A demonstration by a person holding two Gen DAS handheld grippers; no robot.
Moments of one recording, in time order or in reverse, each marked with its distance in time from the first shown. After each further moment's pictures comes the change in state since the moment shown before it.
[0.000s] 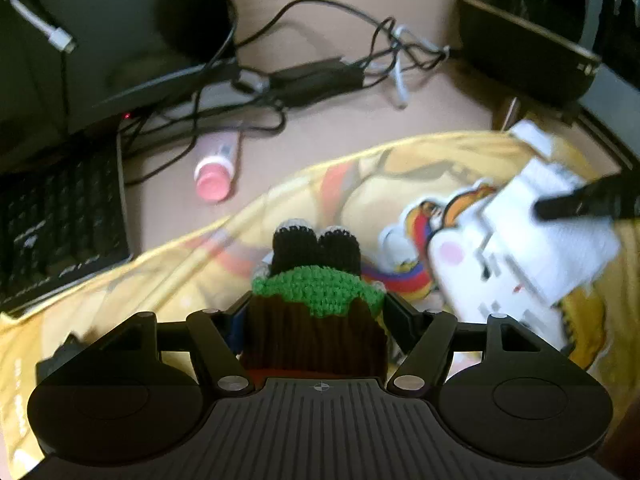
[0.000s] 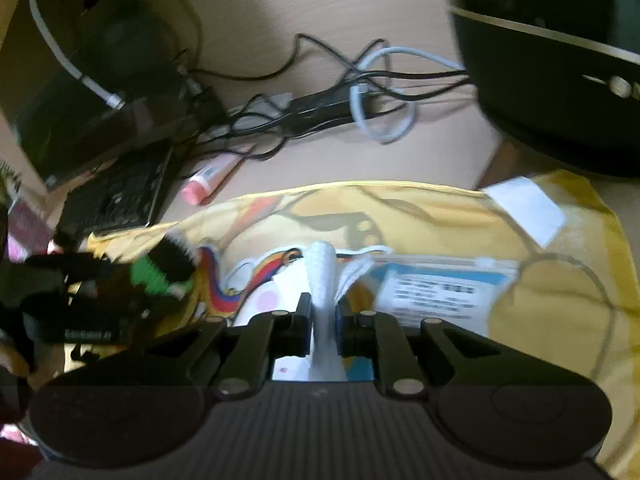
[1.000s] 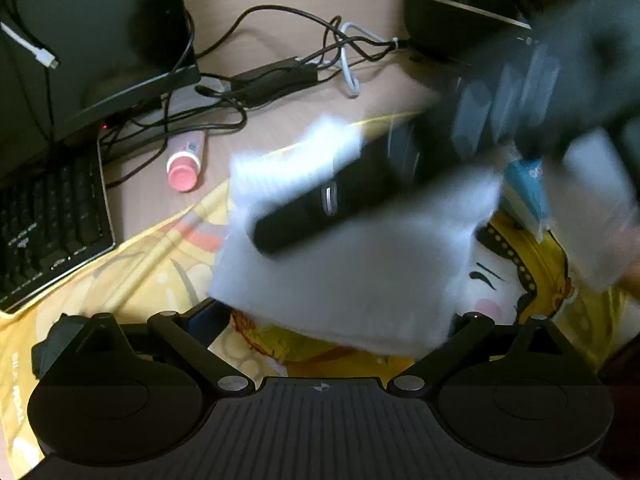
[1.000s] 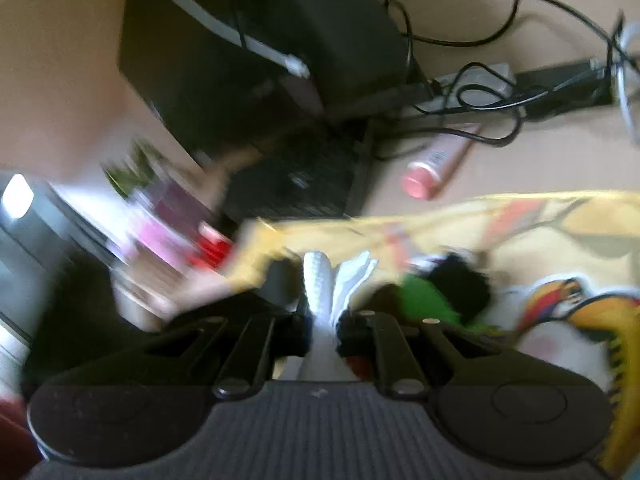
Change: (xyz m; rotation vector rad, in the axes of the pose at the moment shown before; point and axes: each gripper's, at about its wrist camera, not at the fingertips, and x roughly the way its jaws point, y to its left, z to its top) left arm -0.022 -0.018 -0.030 0.081 0.003 -0.051; right arm 0.057 0.097 0.025 -0.103 0.080 0.447
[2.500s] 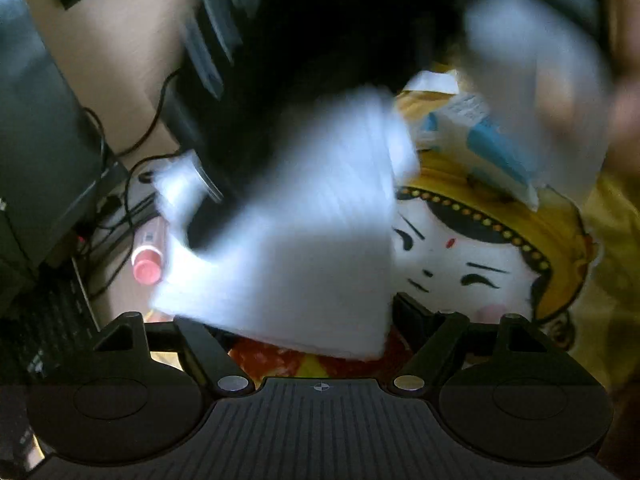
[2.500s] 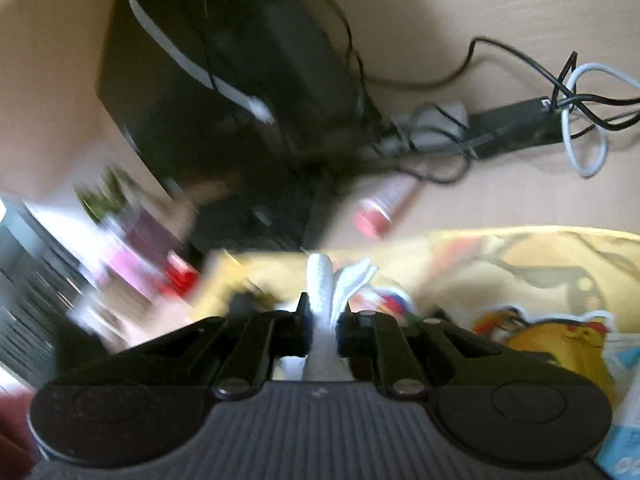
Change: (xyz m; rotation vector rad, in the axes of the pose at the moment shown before) left arm 0.028 -0.066 0.010 0.331 -0.086 0.104; right arm -0.021 -0.015 0.002 0.012 -0.084 -0.095
